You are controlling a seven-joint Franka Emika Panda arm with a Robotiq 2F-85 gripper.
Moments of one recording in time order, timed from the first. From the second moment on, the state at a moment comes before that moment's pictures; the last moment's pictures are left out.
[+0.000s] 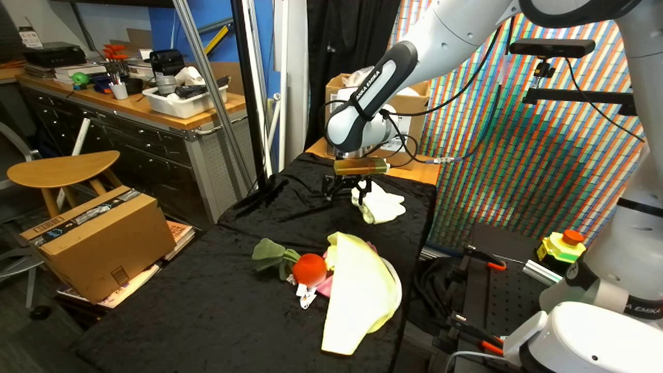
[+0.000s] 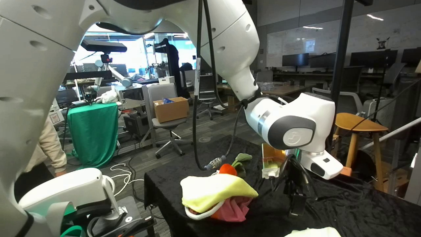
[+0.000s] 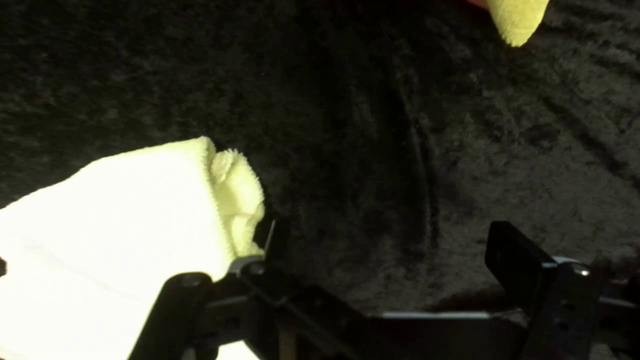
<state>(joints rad) -0.02 0.58 -0.14 -1.98 0.26 2.47 0.47</state>
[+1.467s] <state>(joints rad) 0.05 0.62 -0.31 -2.07 0.04 2.48 0.91</state>
